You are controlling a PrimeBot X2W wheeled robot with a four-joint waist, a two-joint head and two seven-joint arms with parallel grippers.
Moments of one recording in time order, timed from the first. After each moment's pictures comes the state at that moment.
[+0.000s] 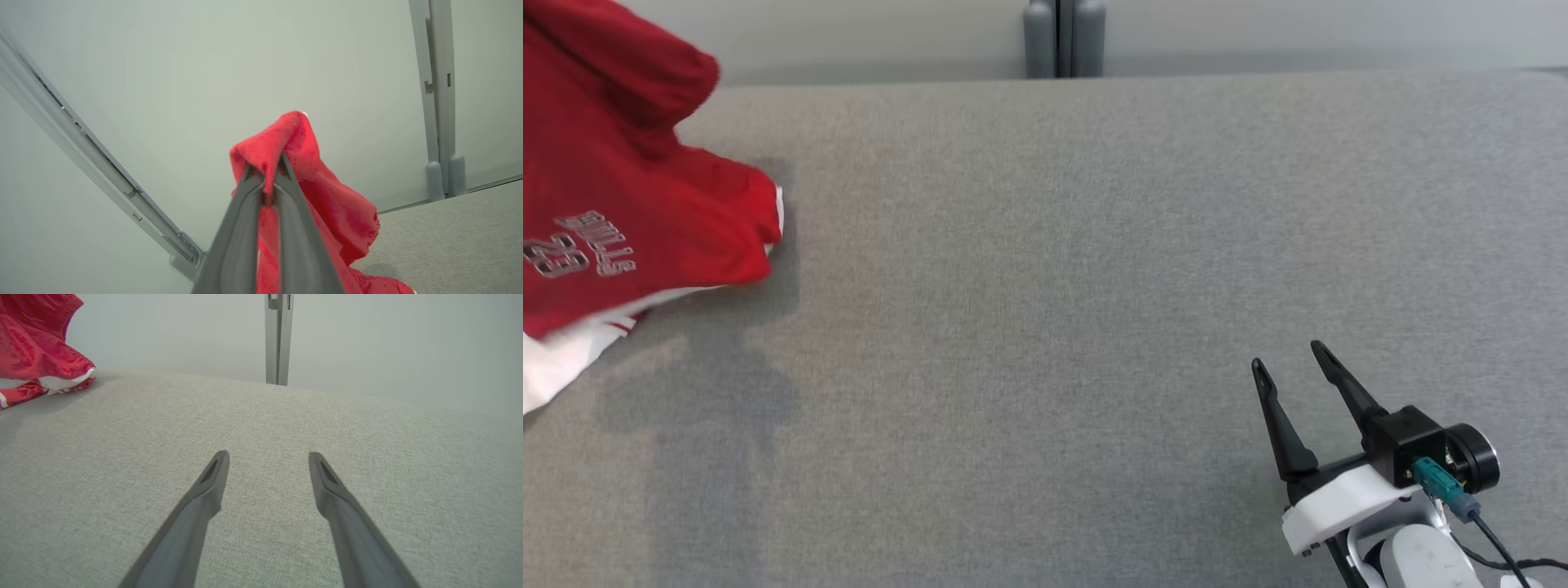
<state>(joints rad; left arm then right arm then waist) -1.00 0.63 -0.39 0.65 -0.38 -0.12 -0.03 -0.10 -0.05 0.08 0.20 0.04 0.13 -0.26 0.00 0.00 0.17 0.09</state>
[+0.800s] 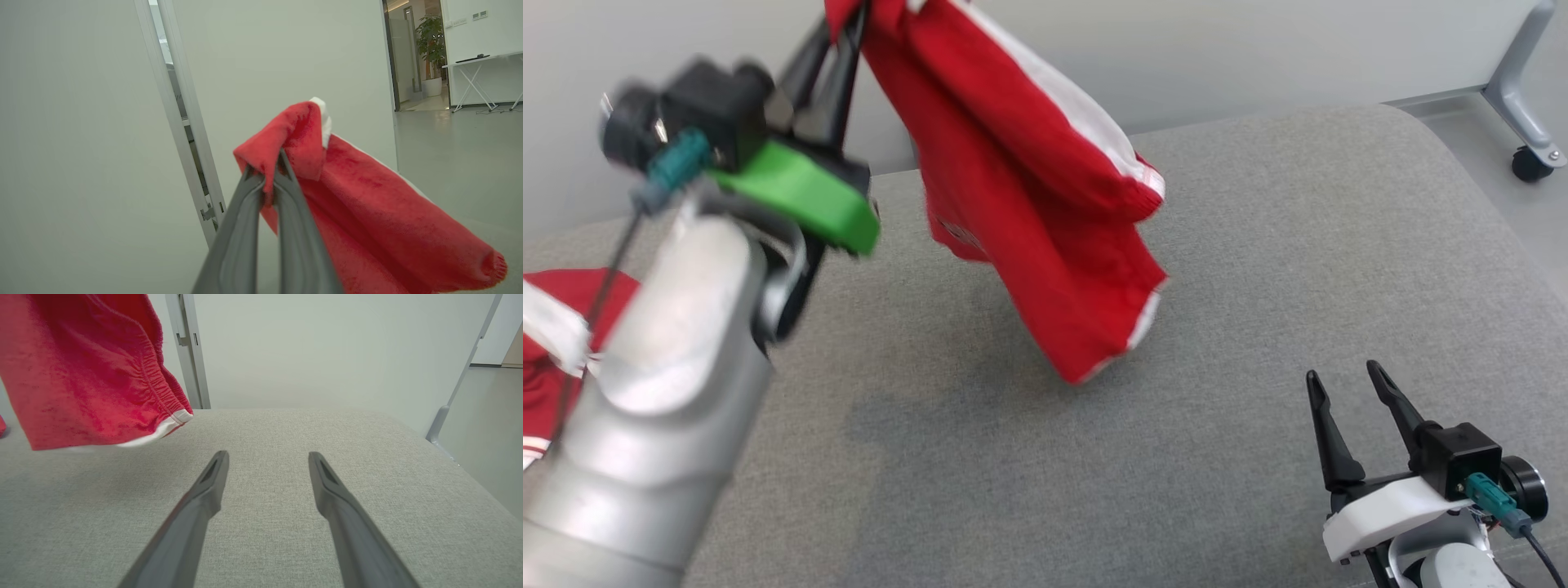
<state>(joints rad) -0.88 0.33 -0.60 0.42 -0.53 -0.09 -0.23 -0.06 -0.05 -0.02 0.21 0.08 0.13 -0.26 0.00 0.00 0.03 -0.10</state>
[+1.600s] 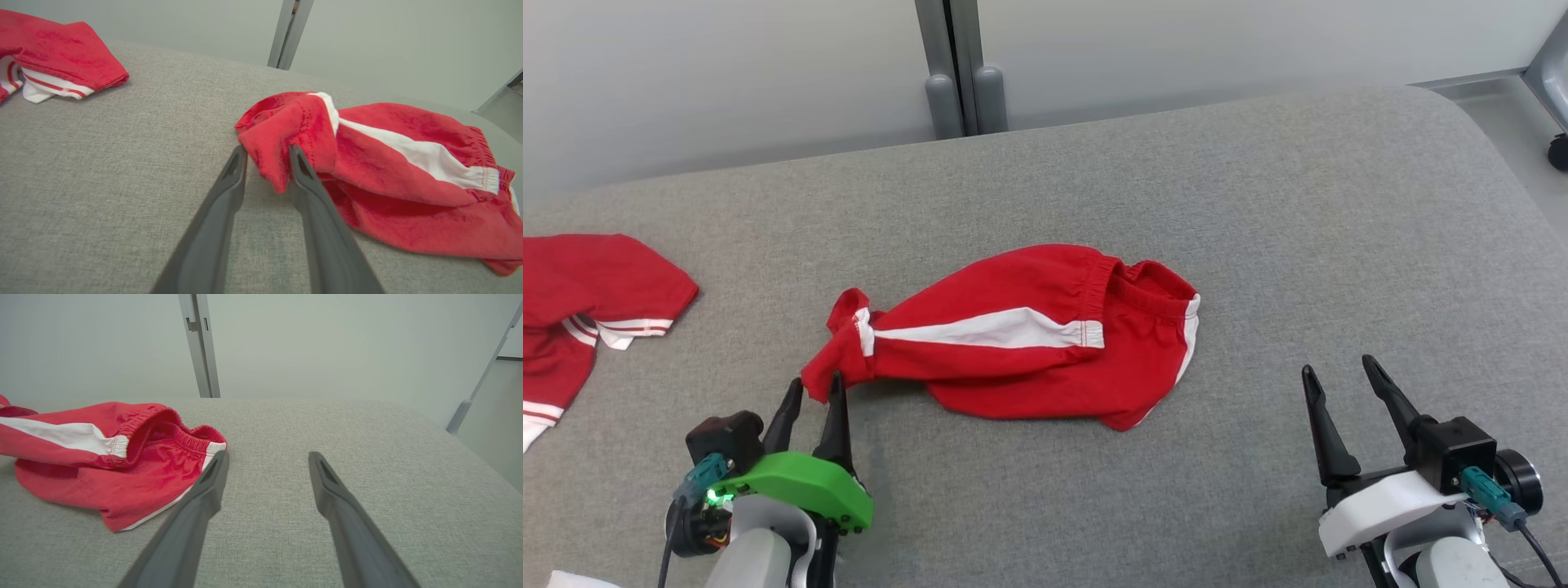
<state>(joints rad) -0.29 0.12 -0.20 0.65 -0.50 -0.11 -0.26 -0.07 -0.05 -0.02 0.22 0.08 0.13 -0.26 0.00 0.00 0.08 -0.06</state>
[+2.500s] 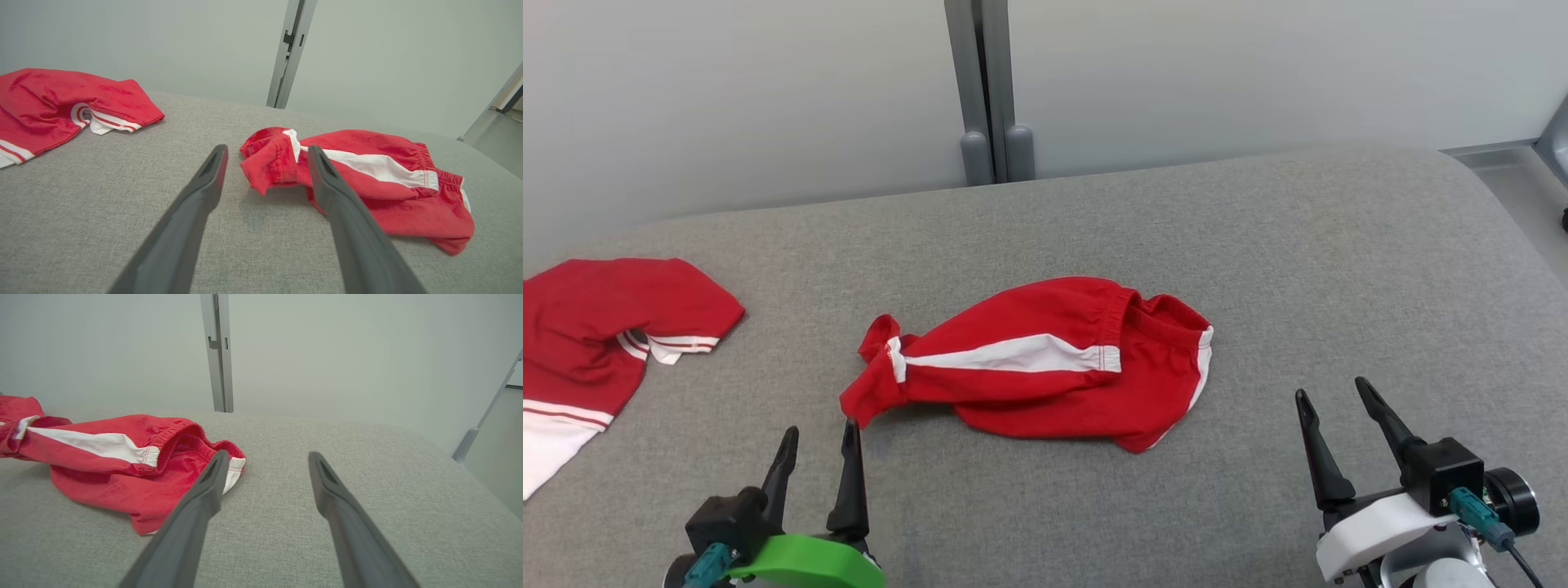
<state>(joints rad) -0.03 0.06 -0.09 0.32 -0.34 -0.13 -0.26 -0.03 -0.05 -0.01 0.21 0.04 0.13 -0.26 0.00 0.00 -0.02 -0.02</state>
